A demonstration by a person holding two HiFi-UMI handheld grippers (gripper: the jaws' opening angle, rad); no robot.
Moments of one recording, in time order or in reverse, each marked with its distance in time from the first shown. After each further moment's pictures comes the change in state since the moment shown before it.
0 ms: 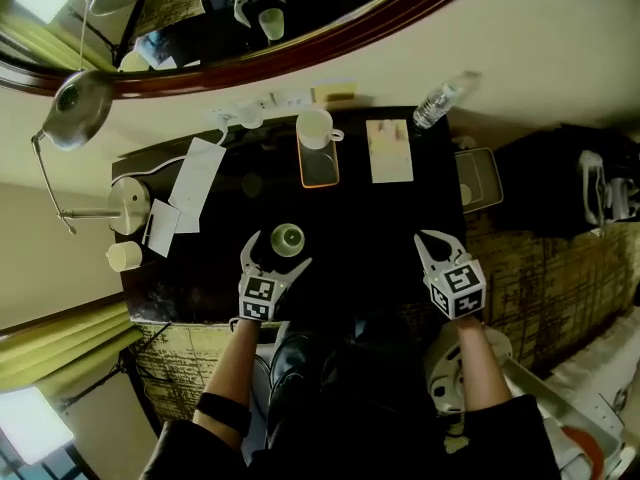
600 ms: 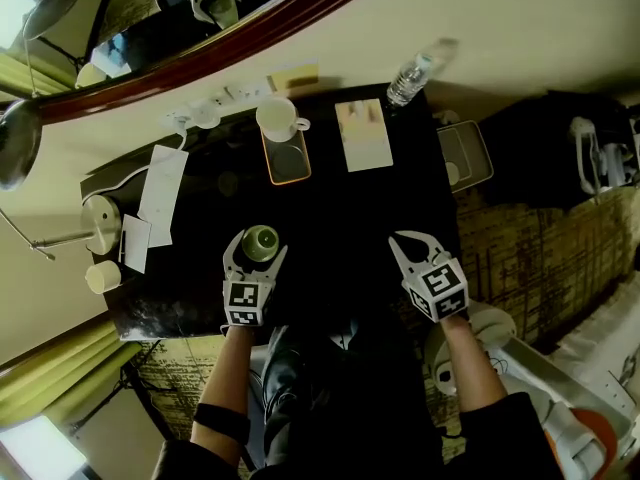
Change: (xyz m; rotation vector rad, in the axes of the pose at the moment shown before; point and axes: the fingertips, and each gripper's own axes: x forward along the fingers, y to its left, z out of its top) left arm 0.027 0.005 0.000 0.039 -0.038 0.059; right arm 0.021 0.012 -0.046 0.032 0.036 0.038
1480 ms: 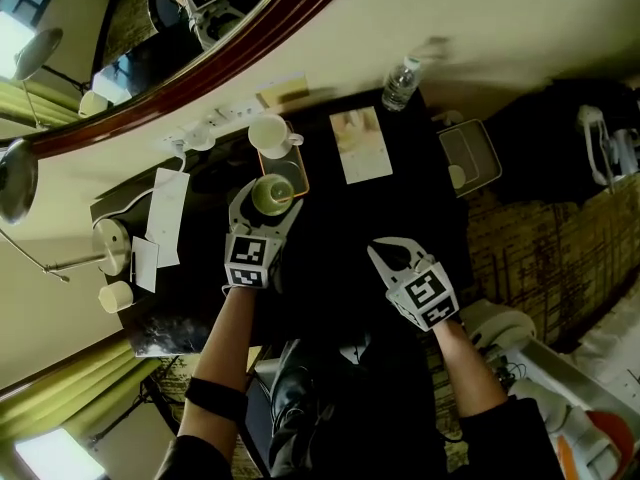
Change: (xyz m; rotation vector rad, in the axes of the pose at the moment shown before) left arm 0.085 0.003 0.135 0.142 -0.109 -0.092; right arm 0.025 0.034 0.035 -0.028 -0.090 0.132
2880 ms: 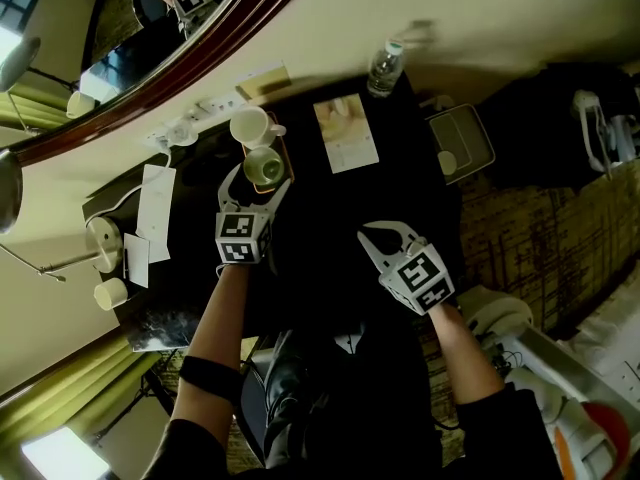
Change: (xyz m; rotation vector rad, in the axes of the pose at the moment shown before) left arm 0.035 0.016 -0.020 -0.089 0.053 0.059; right arm -0.003 -0.016 0.002 -0.002 -0.001 0.038
